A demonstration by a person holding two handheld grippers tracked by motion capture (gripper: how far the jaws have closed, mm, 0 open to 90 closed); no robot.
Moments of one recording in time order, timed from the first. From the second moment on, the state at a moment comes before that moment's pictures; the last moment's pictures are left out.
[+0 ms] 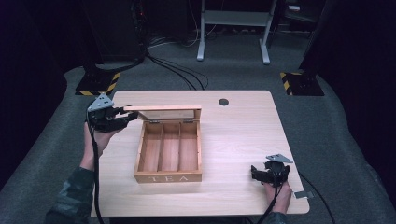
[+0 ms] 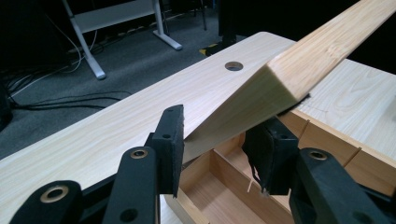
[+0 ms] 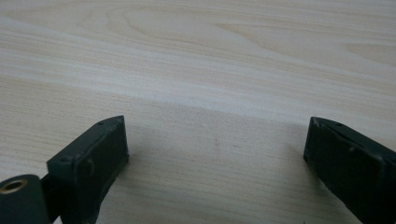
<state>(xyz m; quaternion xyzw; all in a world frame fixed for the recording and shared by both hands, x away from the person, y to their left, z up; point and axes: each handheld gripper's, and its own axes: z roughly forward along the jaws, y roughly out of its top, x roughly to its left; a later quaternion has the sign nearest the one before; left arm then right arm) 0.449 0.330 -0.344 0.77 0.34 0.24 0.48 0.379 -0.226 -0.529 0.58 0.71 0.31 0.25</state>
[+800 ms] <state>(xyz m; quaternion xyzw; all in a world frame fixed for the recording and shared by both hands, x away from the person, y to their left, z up) 0.435 0.328 -0.353 0.77 0.33 0.25 0.48 0.379 -0.226 -0.530 0.58 0.71 0.31 0.25</state>
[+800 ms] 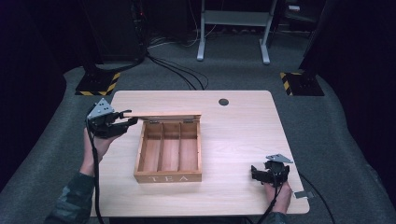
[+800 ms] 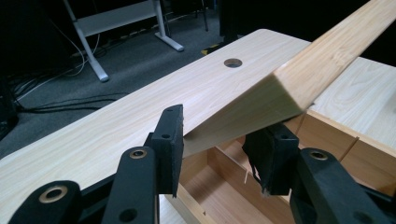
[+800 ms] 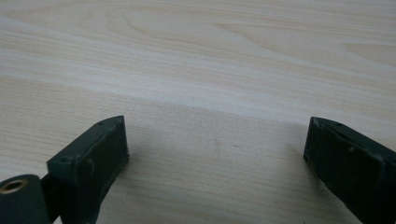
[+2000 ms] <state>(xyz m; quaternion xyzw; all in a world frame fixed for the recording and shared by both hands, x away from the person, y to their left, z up) 0.365 0.324 -0.441 0.76 0.35 0.27 0.48 0.379 -0.226 -0.529 0.59 0.71 0.31 0.25</state>
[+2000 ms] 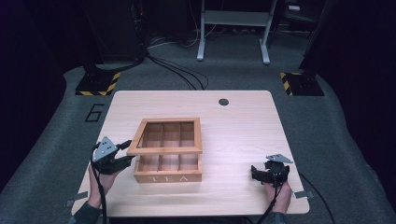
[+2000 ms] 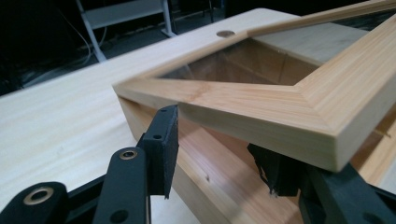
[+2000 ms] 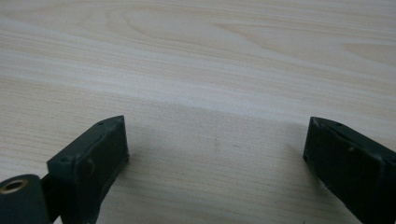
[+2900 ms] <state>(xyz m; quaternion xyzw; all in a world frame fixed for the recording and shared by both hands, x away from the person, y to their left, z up) 0.355 0.333 -0.489 0.77 0.38 0.19 0.48 0.379 -0.226 -0.529 0.59 0.71 0.31 0.25</state>
